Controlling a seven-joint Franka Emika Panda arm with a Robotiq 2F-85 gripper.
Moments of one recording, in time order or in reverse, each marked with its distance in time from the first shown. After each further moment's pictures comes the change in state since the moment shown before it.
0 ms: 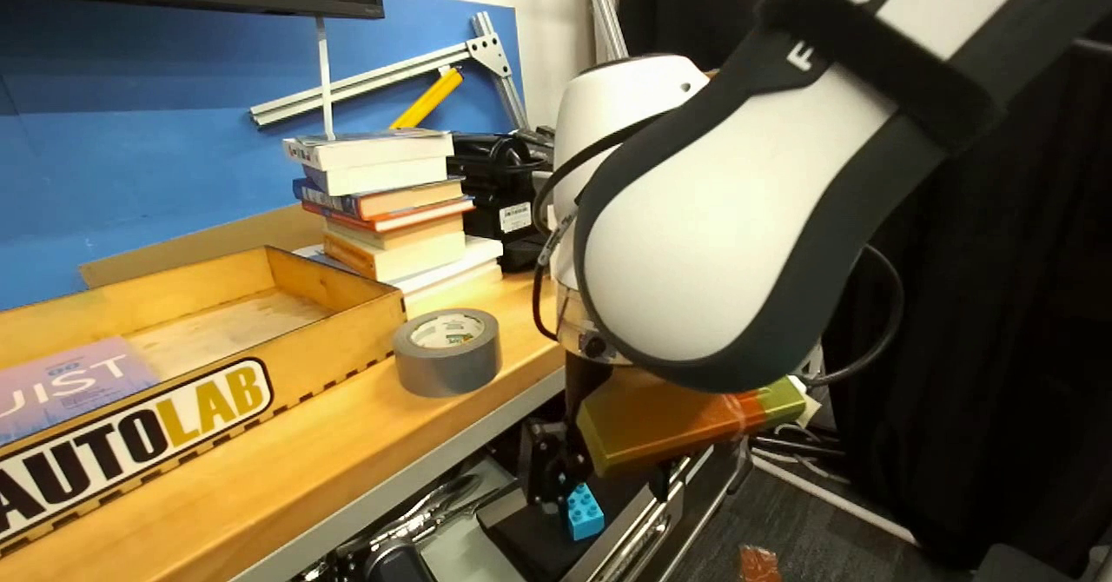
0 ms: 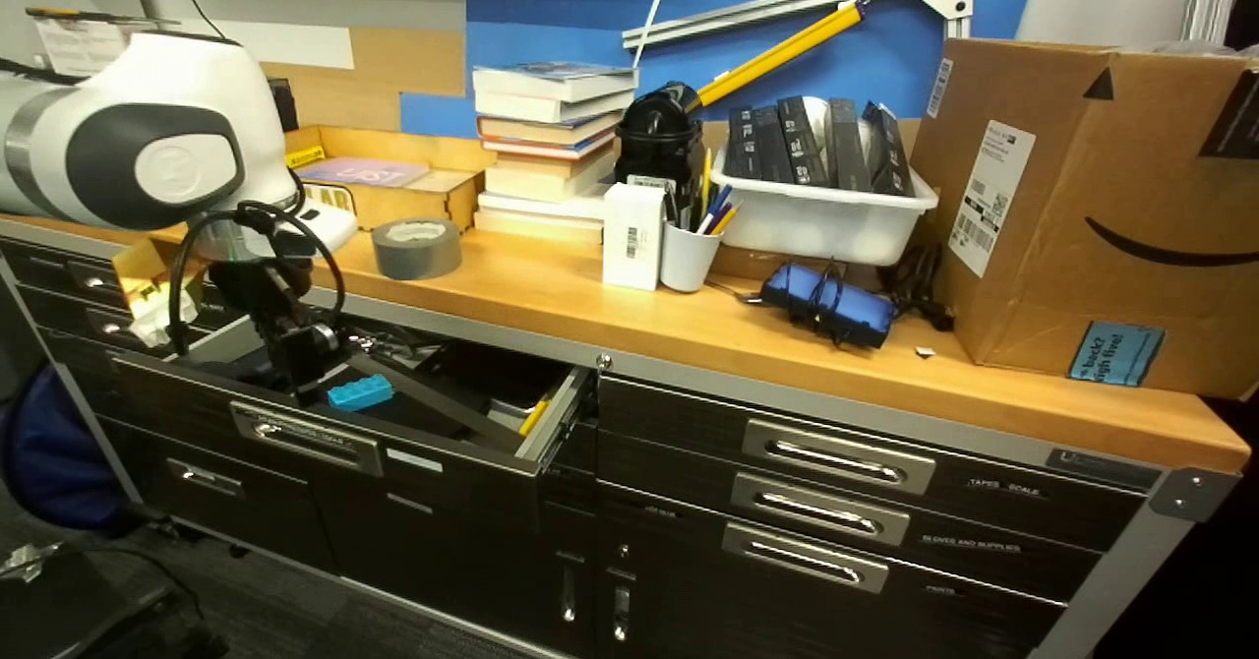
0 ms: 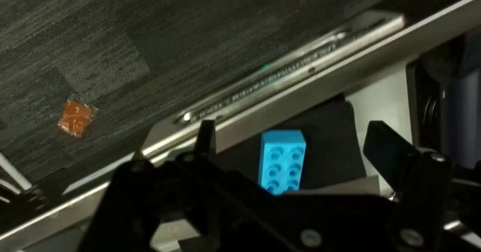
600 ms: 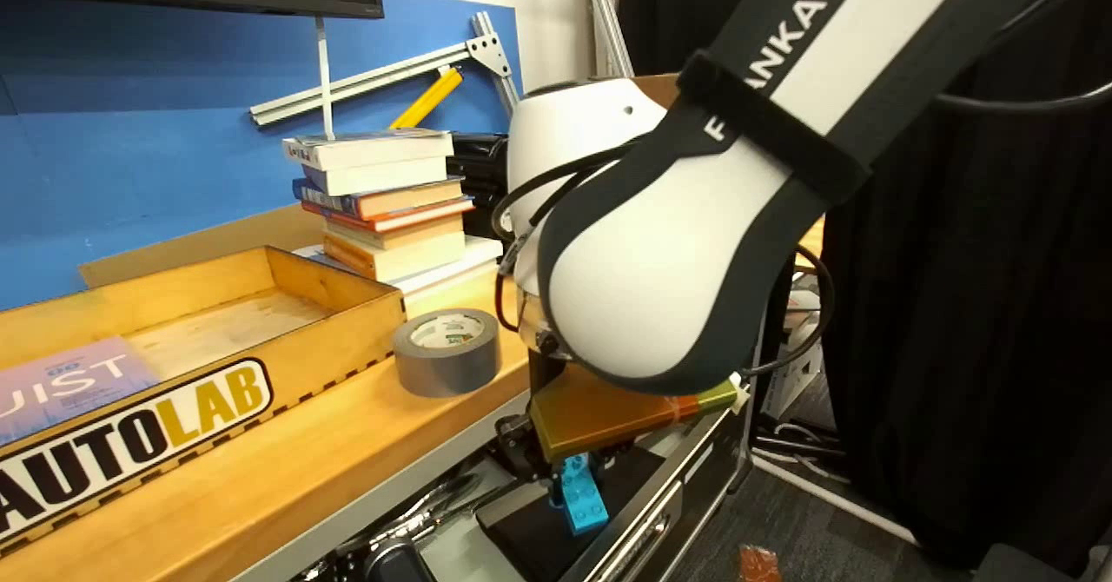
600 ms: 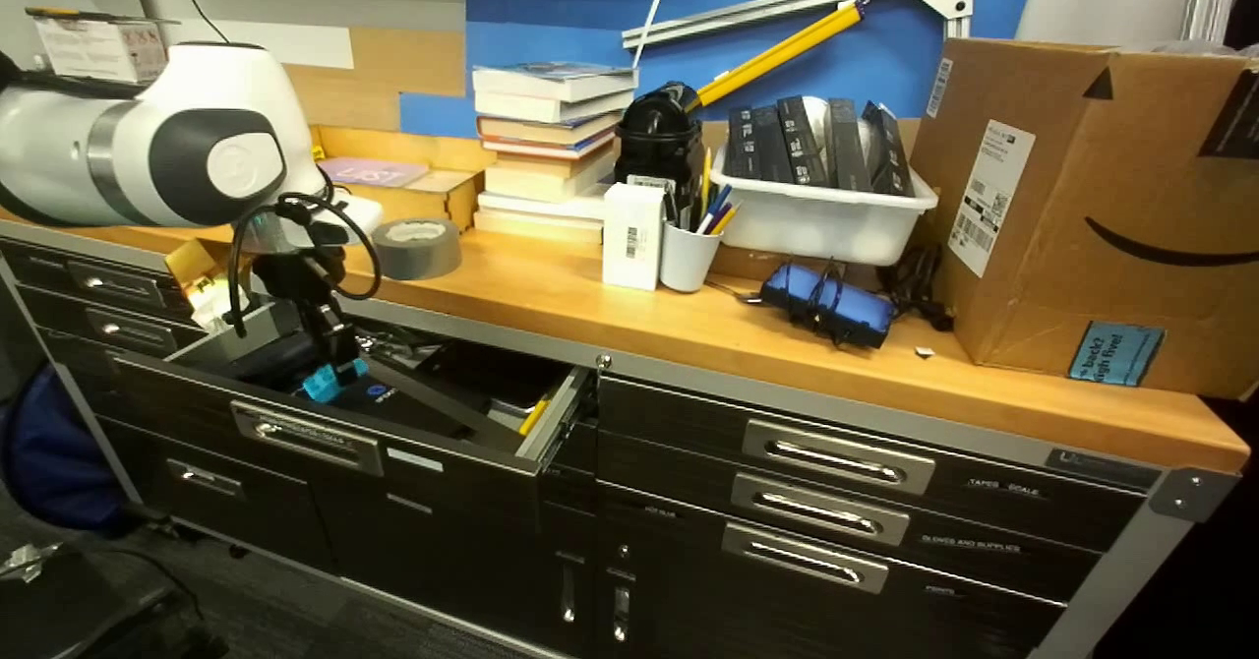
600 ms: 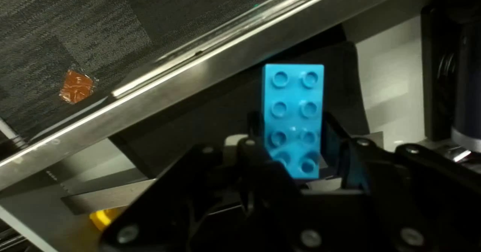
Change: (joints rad) arm 0.006 0.124 -0.034 0.106 -0.173 0.065 0.118
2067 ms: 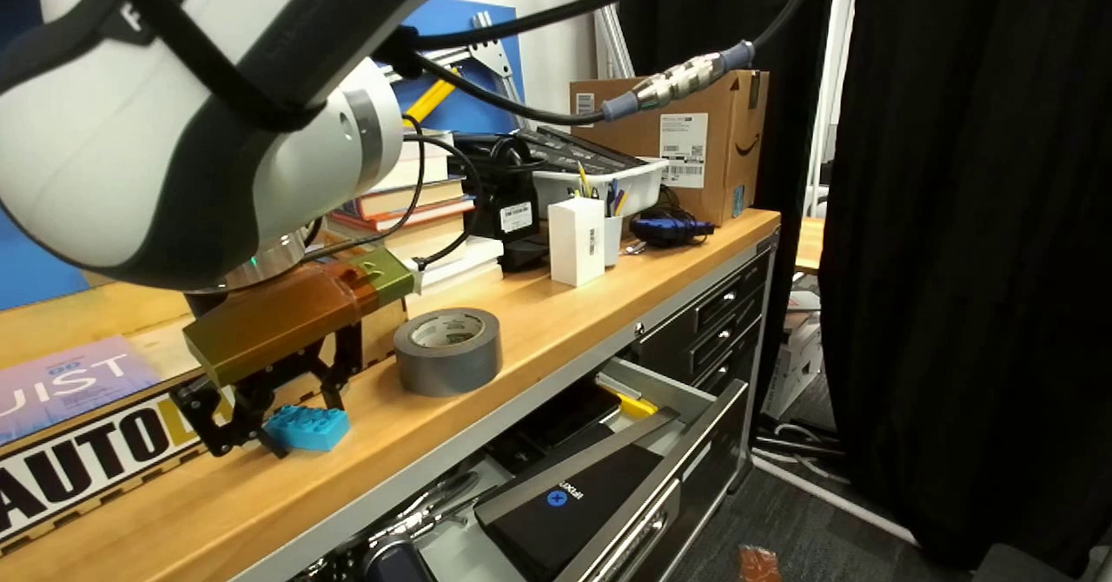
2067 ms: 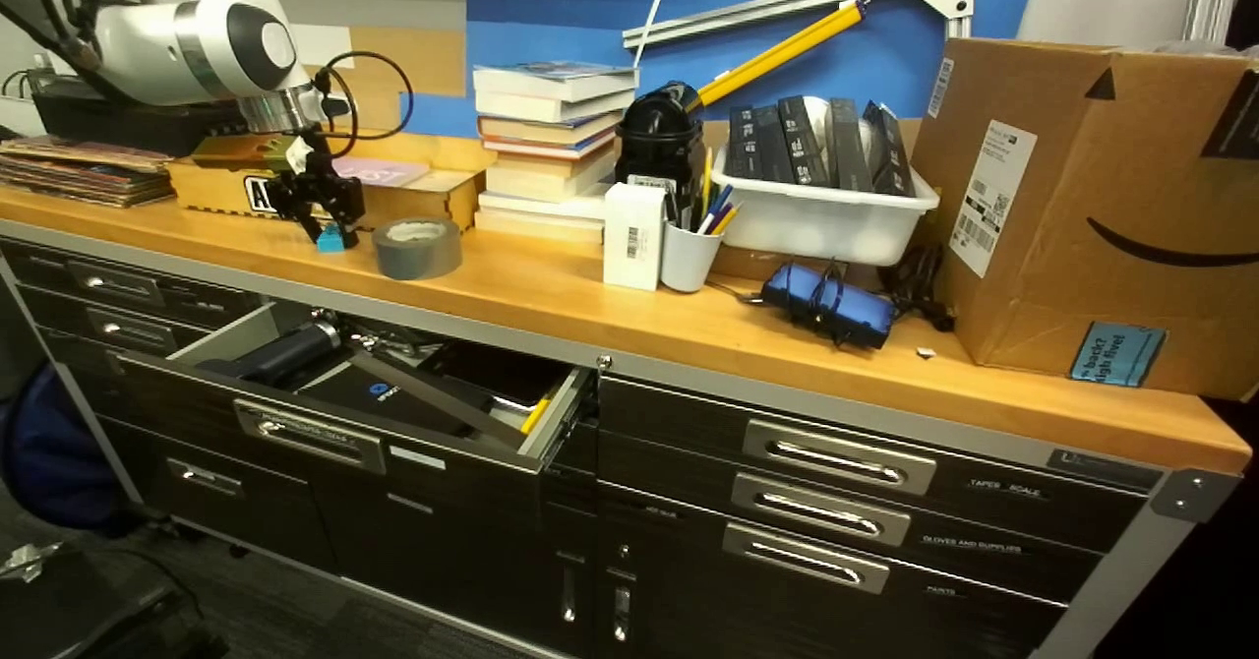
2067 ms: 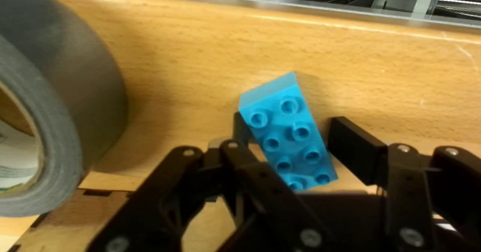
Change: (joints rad) arm 0.205 0.447 0.056 0.830 -0.174 -0.395 -0.250
